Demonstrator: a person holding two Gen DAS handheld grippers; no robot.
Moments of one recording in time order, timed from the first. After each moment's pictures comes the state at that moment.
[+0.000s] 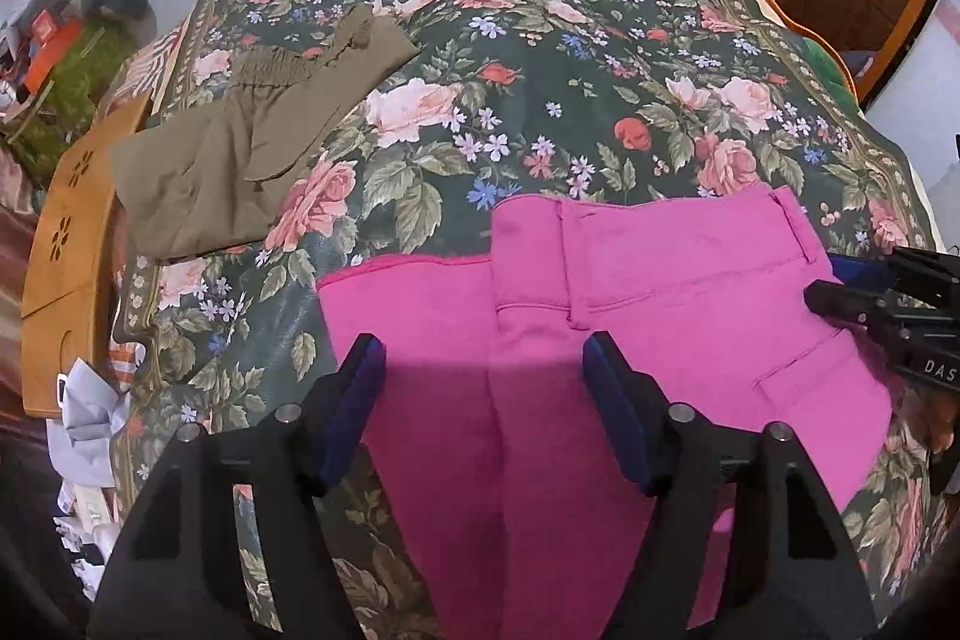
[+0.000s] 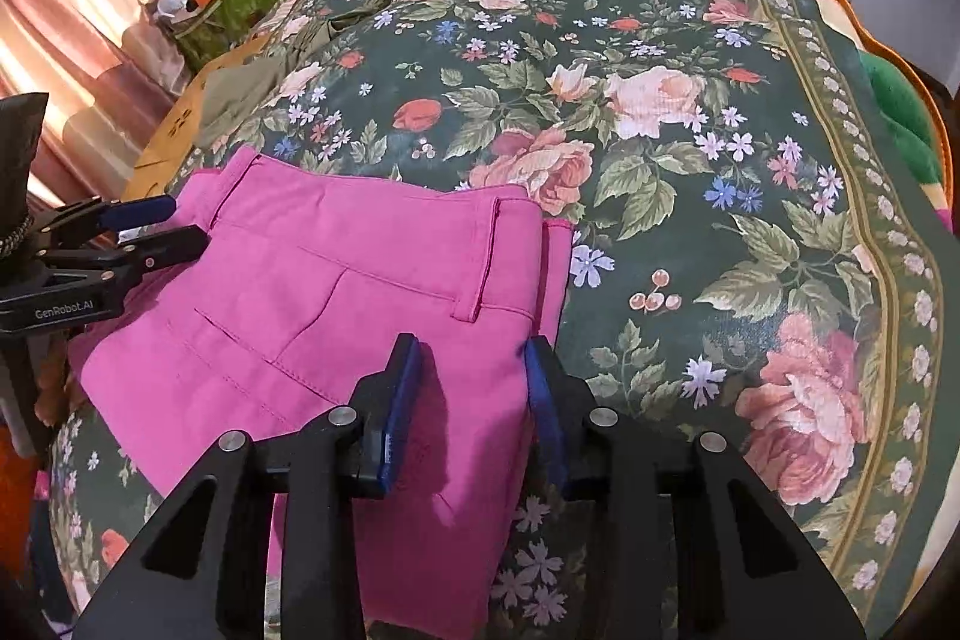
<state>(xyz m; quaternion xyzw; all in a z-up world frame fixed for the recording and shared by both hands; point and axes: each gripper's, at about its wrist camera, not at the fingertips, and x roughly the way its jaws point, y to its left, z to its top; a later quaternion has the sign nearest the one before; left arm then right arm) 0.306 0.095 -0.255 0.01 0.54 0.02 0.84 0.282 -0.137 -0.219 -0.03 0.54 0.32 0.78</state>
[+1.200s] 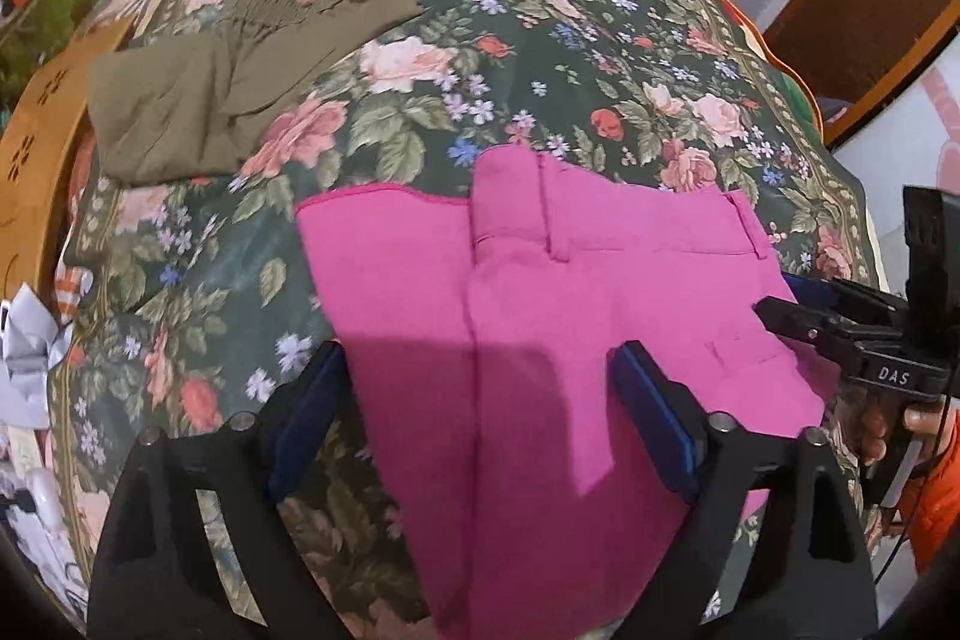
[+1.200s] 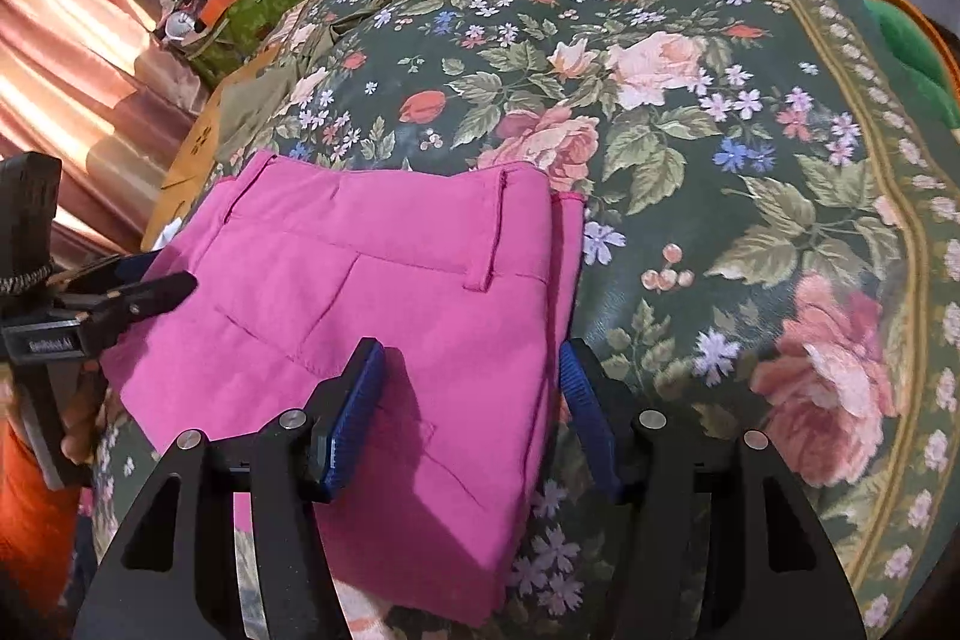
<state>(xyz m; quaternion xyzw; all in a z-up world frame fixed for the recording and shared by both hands) 0.292 0.105 -0.254 -0.09 0.56 -0.02 0.82 0.288 -0.143 -0.225 0.03 0.56 0.34 0.75</state>
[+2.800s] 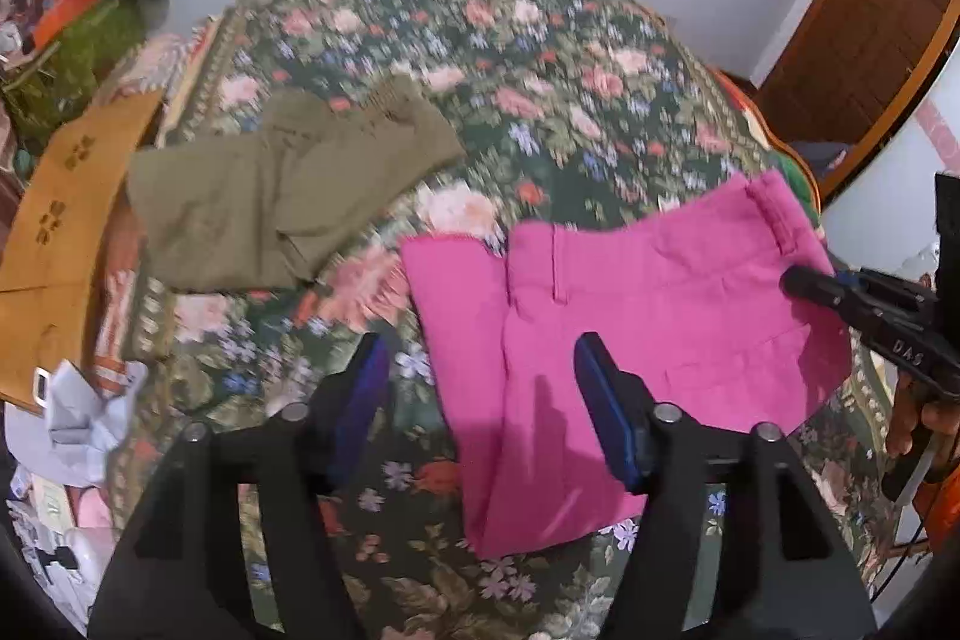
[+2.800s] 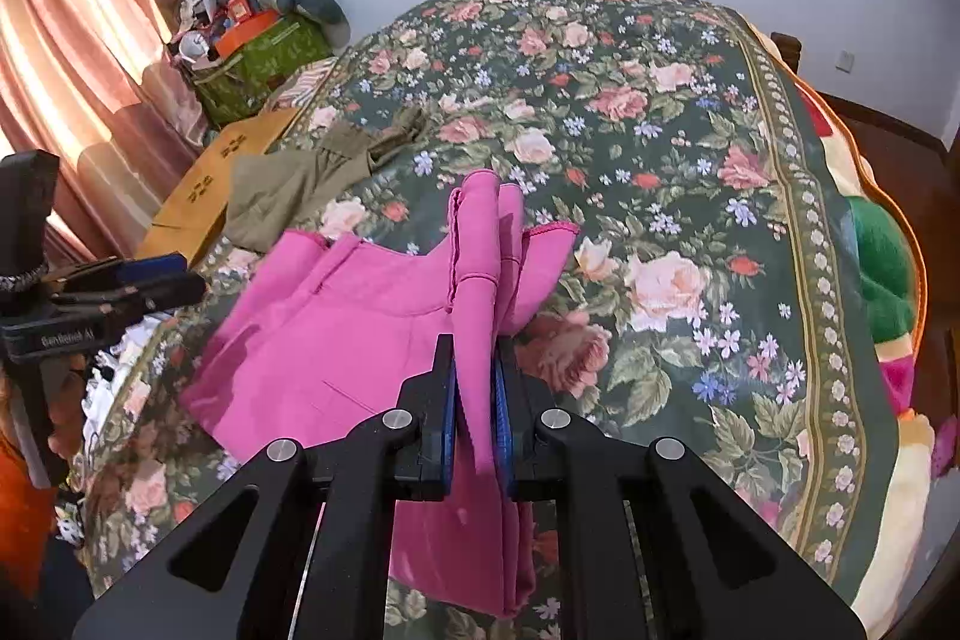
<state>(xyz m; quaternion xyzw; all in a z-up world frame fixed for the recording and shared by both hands) 0.317 0.141 -0.208 -0.08 0.50 0.00 0.86 0.310 -0.110 -0.154 -0.03 0.47 0.34 0.82</state>
